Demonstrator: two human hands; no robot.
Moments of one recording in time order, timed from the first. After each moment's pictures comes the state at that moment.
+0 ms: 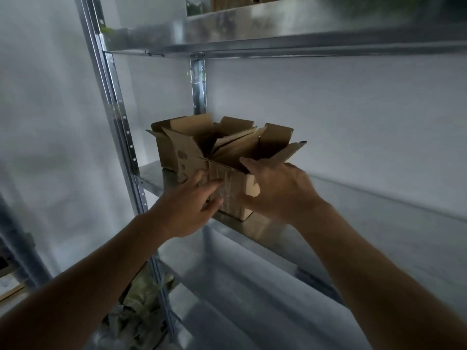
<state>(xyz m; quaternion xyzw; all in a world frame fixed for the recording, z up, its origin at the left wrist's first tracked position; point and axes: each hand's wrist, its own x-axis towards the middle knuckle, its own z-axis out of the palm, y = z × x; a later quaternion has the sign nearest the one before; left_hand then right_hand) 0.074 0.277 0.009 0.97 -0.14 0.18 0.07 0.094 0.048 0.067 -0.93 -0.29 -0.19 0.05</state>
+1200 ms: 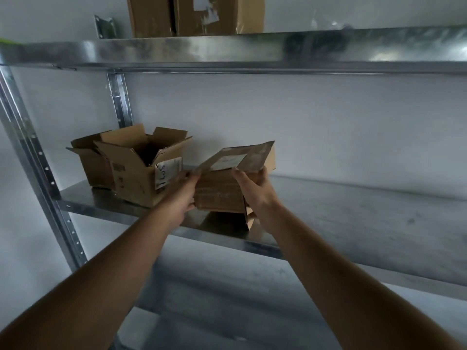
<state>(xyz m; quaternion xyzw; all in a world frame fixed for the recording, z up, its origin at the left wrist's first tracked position) 0.122 0.180 0.009 0.72 0.01 0.02 0.70 0.054 0.002 0.029 -0.75 0.07 -0.08 0.66</state>
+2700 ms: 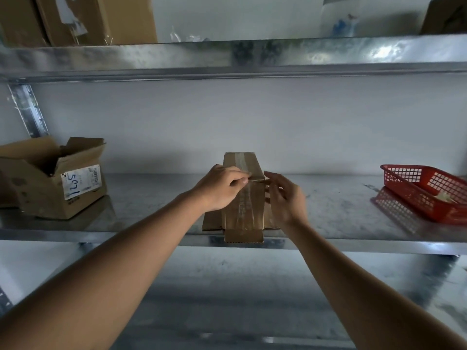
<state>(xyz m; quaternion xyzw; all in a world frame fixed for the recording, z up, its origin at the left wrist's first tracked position) 0.026 -0.074 0.040 0.87 -0.42 0.12 0.23 -0.062 -0.245 -0.015 -0.76 0.08 -0.37 0.52</state>
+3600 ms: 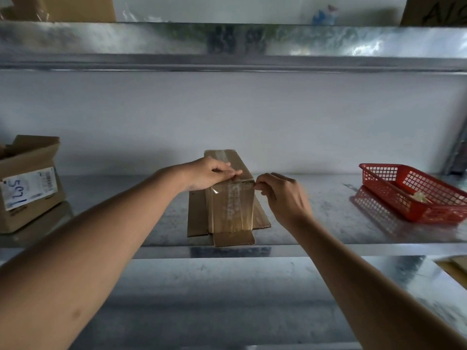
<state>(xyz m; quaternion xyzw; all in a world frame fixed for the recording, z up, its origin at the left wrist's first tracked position) 0.064 -0.111 0.076 0.86 -0.41 -0.13 0.29 -0.074 -0.303 0.007 -0.90 -0.02 -0.41 0.16</state>
